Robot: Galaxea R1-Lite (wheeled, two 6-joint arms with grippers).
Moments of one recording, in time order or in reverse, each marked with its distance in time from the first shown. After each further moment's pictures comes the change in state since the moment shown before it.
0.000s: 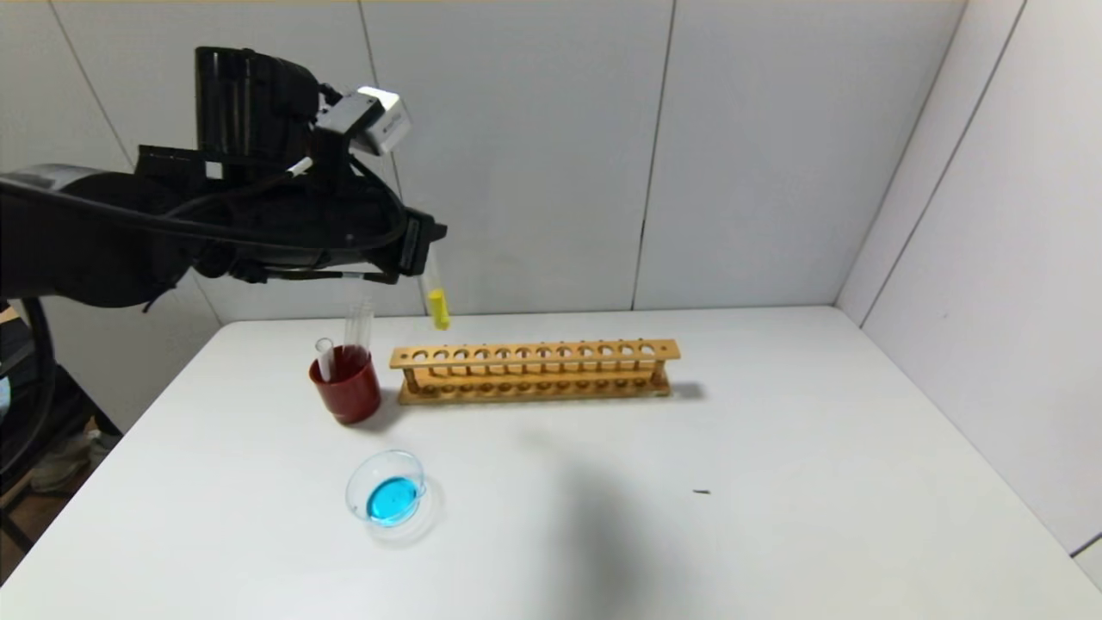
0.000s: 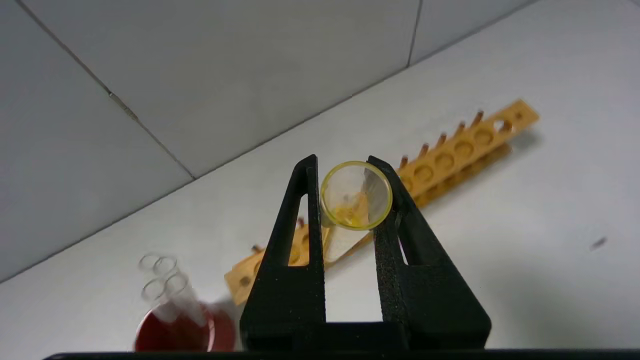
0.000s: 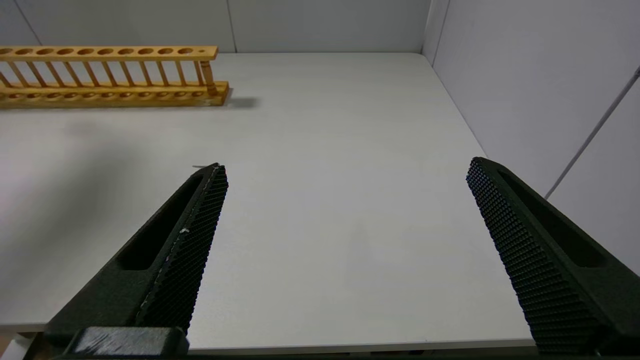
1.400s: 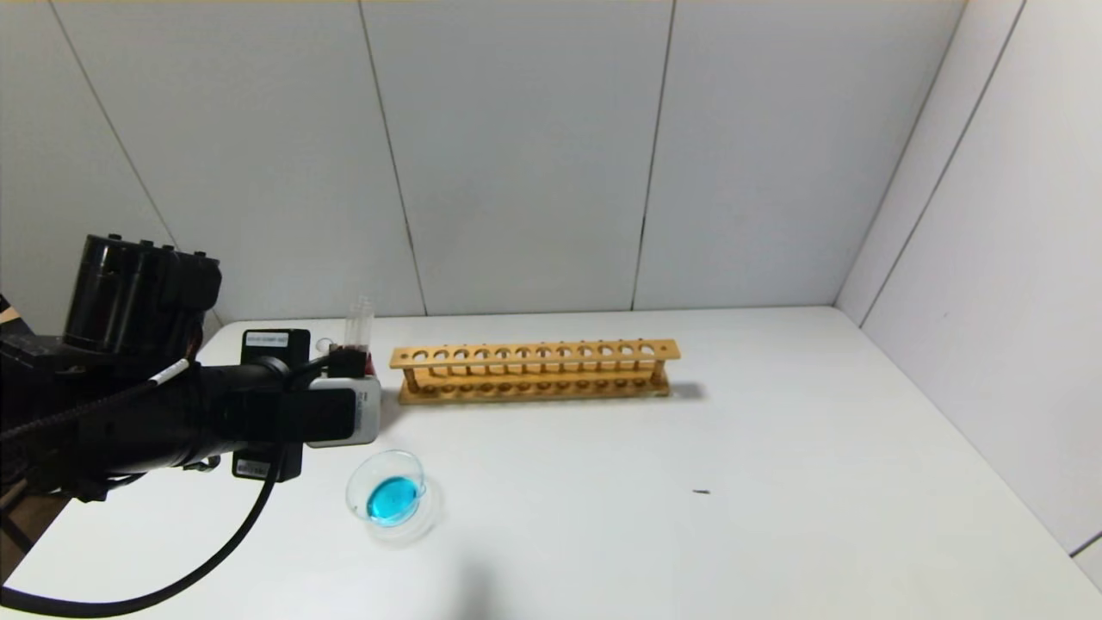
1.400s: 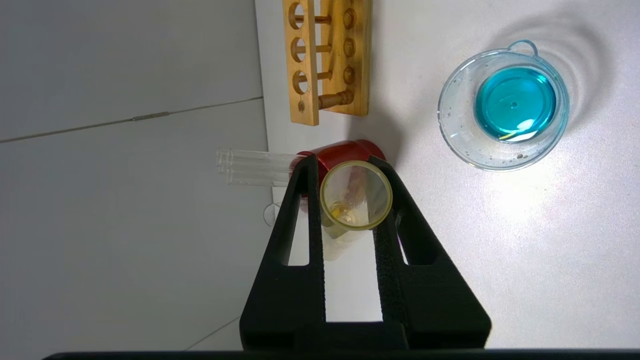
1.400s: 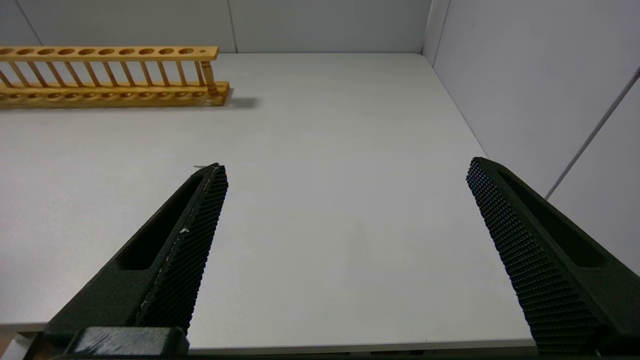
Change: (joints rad) left arm 0.047 -0.300 0.597 -0.004 0.030 1.188; right arm 0.000 0.000 0.000 0.000 -0.001 0.000
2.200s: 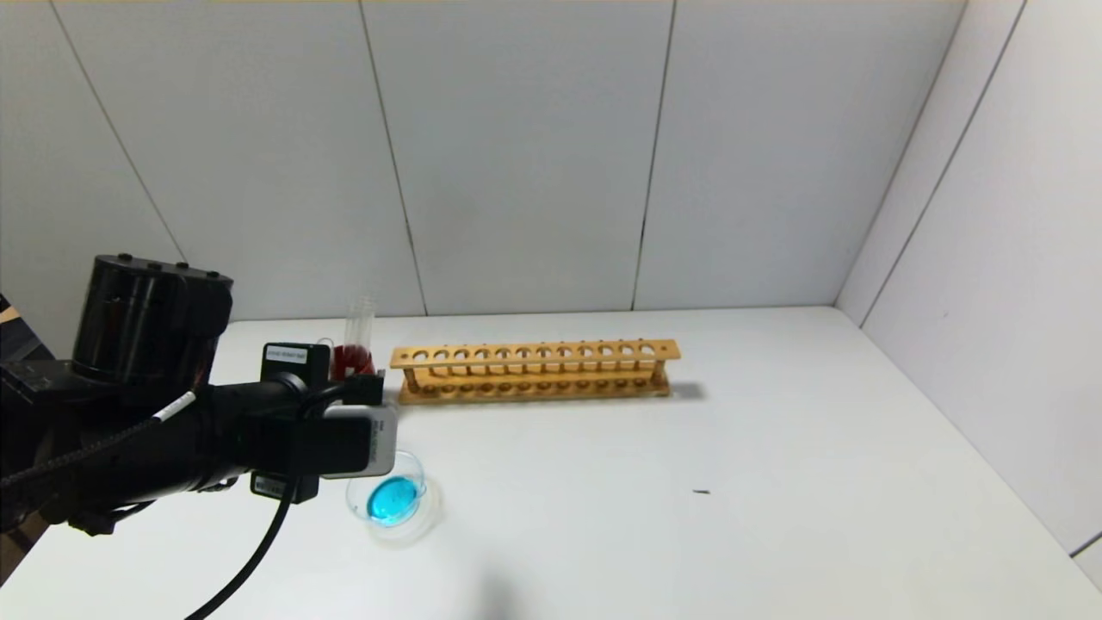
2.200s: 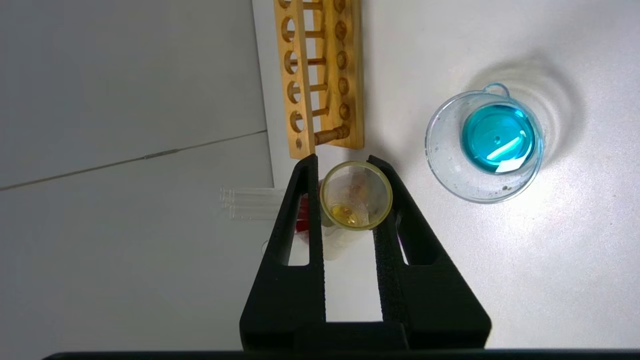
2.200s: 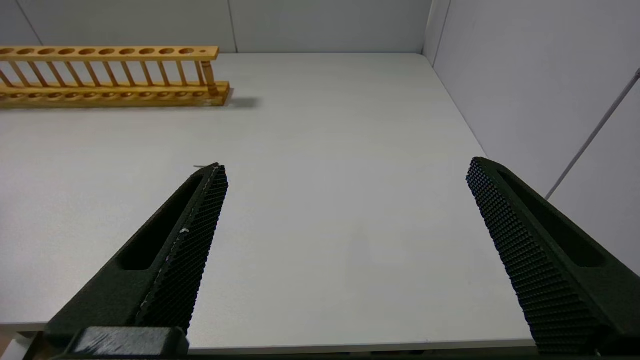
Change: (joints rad) left arm -0.083 -0.006 0.051 -0.064 0.001 -0.001; right arm 0.000 0.000 0.000 0.000 0.000 0.000
